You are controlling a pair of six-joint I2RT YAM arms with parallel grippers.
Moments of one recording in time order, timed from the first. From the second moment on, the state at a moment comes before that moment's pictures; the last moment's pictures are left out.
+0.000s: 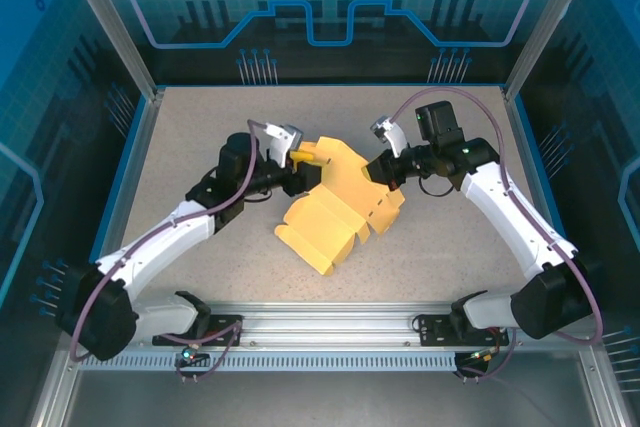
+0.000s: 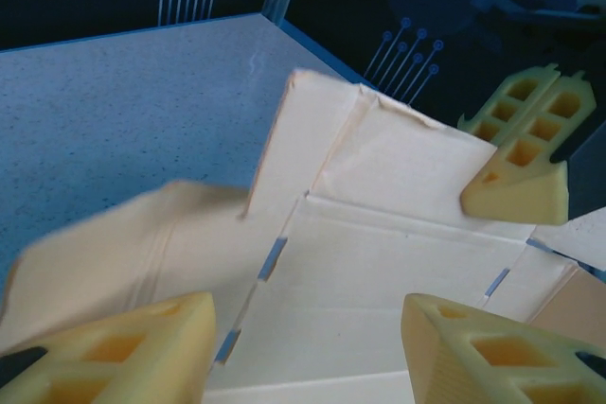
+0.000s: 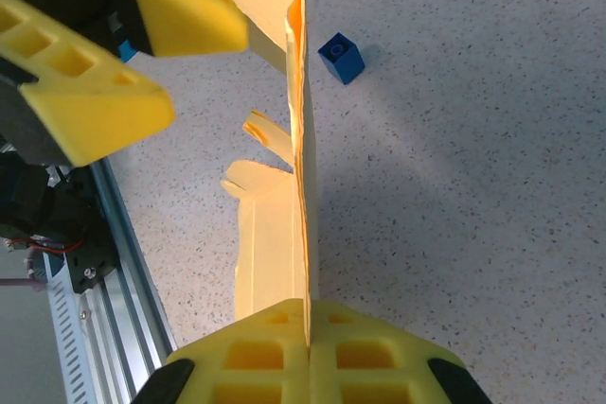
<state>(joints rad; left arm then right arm) -0.48 1.25 0.90 0.02 0.47 -0.25 0.35 1.34 1.27 -0.79 -0.67 -0.14</state>
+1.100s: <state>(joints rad) -0.52 1.38 1.06 -0.02 0.71 -0.25 0.35 1.39 1.27 -0.78 -0.70 -0.09</state>
